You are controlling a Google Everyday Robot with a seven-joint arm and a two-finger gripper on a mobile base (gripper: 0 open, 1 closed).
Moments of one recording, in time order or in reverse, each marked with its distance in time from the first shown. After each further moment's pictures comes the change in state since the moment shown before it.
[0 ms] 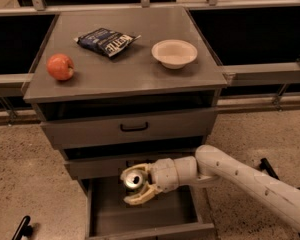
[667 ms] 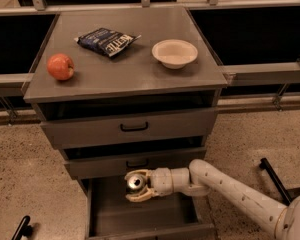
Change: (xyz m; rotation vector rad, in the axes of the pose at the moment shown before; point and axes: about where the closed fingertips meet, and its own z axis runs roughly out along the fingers) arm 0.121 -0.045 -0.001 0.098 -0.025 -0.028
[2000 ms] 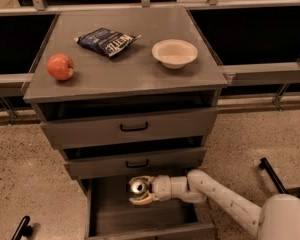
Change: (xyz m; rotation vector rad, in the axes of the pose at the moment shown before) arm 0.101 -0.021 -0.003 0.062 0.019 -0.014
